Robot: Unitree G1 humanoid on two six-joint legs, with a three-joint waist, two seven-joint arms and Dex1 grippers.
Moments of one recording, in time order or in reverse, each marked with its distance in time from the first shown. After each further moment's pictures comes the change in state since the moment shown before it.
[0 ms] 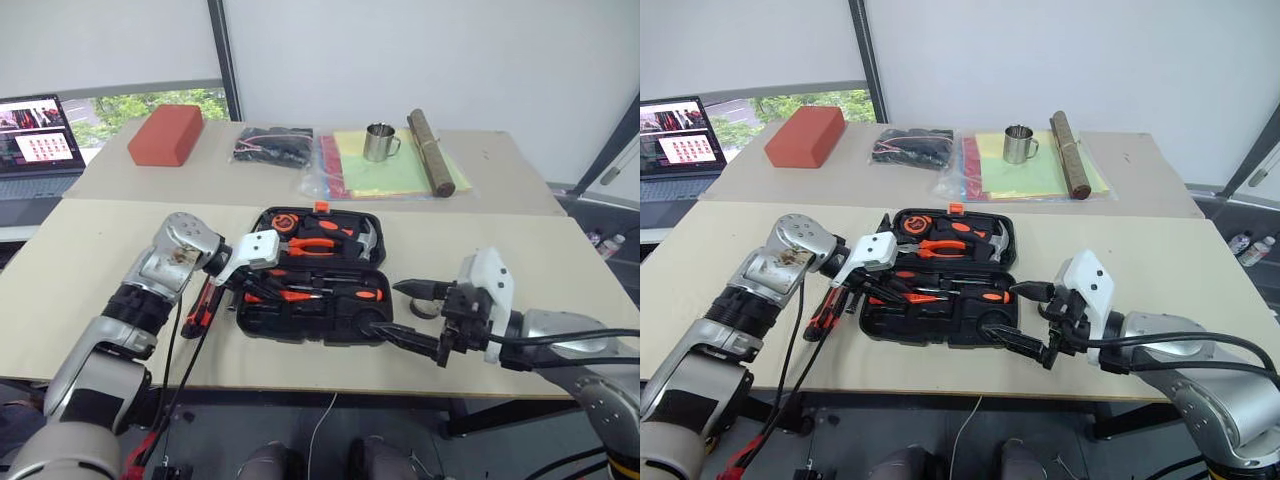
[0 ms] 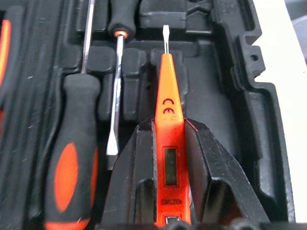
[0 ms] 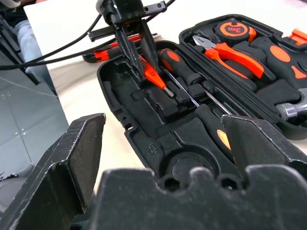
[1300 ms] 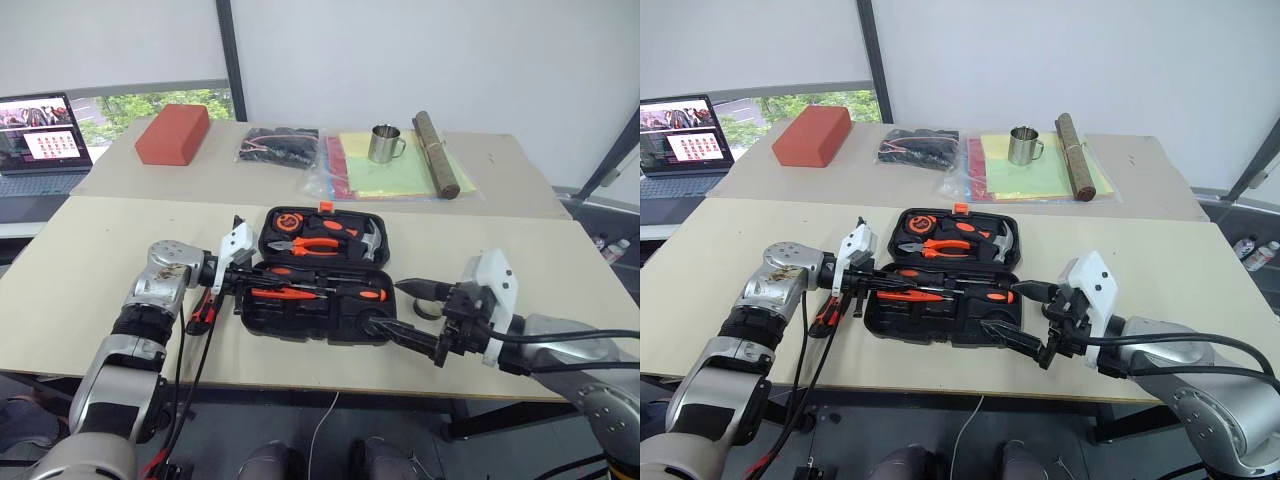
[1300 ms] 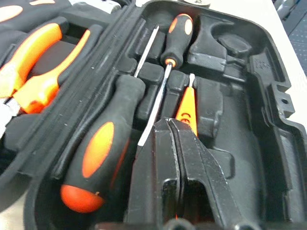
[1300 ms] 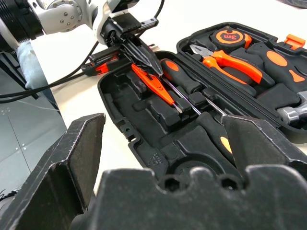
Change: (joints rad) left arm 0.095 -0.093 0.239 0.196 -0.115 -0.059 0.073; right arm 0.016 0.011 -0.019 0.001 0.079 -0.003 -0.069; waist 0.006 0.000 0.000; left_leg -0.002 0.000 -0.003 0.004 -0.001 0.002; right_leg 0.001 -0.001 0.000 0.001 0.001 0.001
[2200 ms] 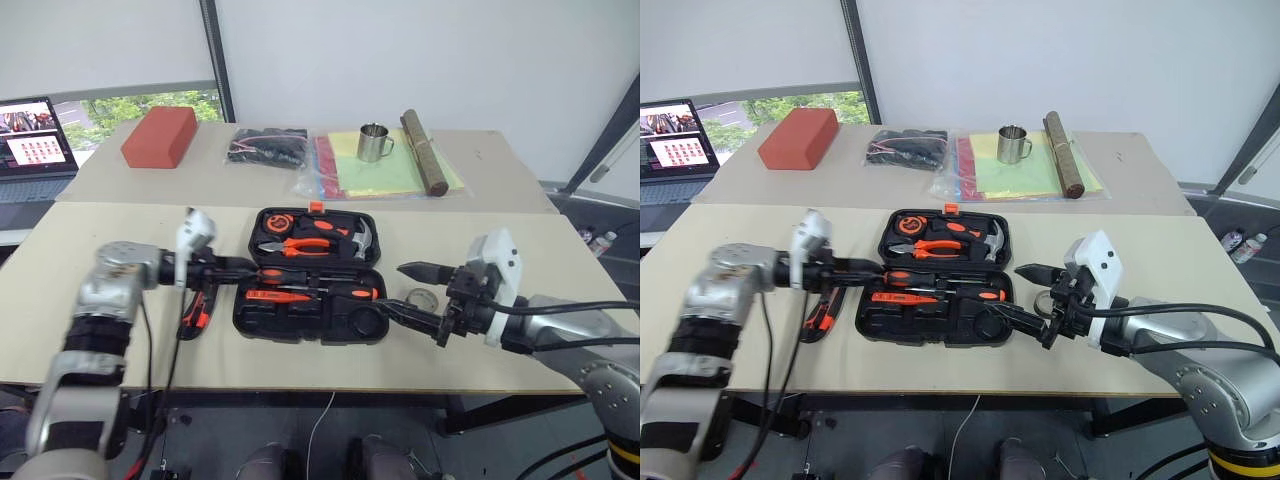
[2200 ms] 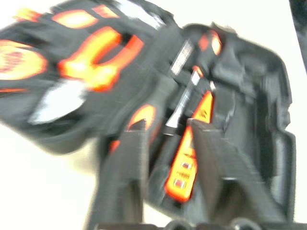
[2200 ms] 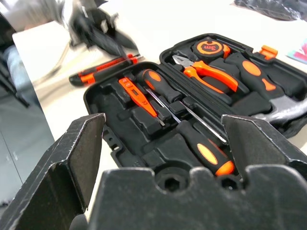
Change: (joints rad) left arm 0.292 0.272 0.320 -0.403 -0.203 0.392 0.153; right arm -0.151 -0.072 0.066 0.104 -0.003 -0.031 0.080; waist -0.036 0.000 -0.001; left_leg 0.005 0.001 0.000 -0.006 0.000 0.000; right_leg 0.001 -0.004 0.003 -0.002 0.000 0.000
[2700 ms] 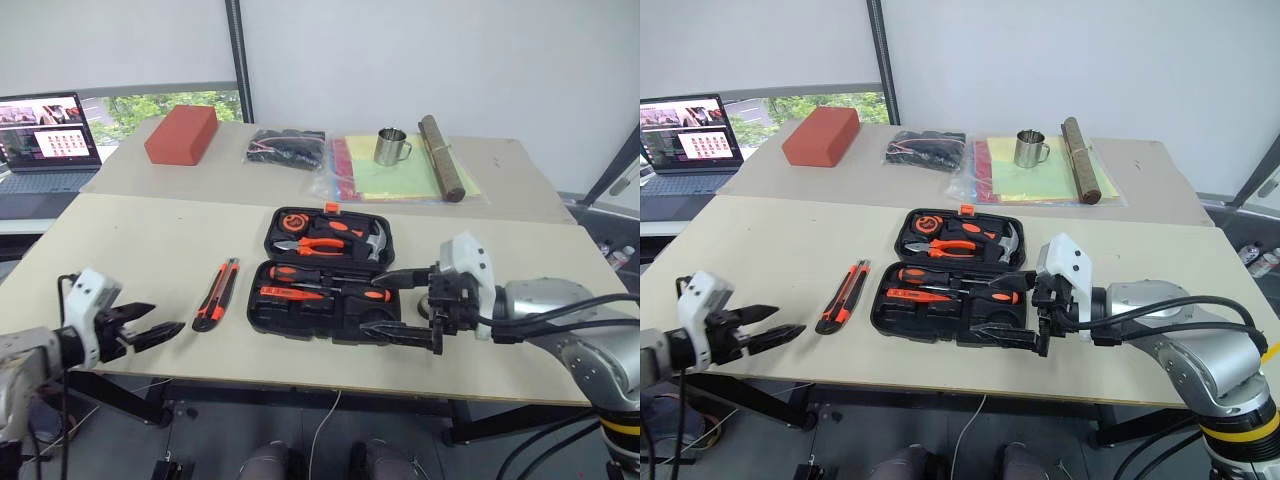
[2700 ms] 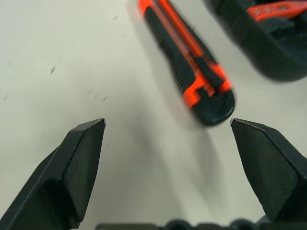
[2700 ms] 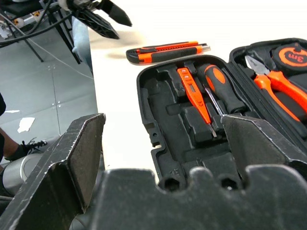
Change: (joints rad) left arm 0.424 -0.019 0.227 -0.437 -0.077 0.338 0.425; right arm -0.095 -0.023 0.138 0.080 -0.122 -0.077 0.210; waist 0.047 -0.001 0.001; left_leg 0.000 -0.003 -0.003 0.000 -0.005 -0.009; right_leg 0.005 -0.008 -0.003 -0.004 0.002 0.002
